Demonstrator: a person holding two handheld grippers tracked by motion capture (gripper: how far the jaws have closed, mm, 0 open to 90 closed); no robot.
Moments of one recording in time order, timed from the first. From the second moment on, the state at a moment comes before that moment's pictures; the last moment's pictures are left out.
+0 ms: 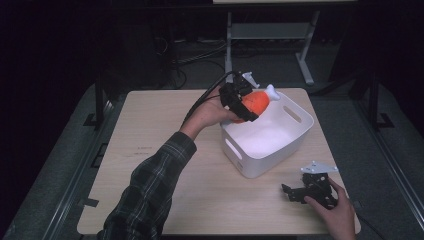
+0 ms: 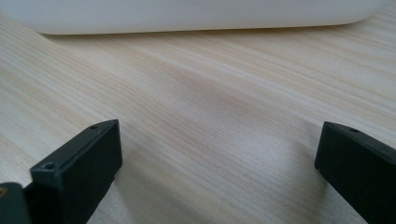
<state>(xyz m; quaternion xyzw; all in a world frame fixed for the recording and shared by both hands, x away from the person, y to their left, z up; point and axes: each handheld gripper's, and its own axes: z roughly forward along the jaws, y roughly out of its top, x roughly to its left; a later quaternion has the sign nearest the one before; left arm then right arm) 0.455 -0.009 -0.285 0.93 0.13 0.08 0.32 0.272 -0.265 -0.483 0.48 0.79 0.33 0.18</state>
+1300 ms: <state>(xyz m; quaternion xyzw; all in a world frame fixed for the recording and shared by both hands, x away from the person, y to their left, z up) 0.473 -0.032 -0.329 0.94 0.16 0.06 0.29 0.272 -0.265 -0.483 0.48 0.79 0.33 0.18</state>
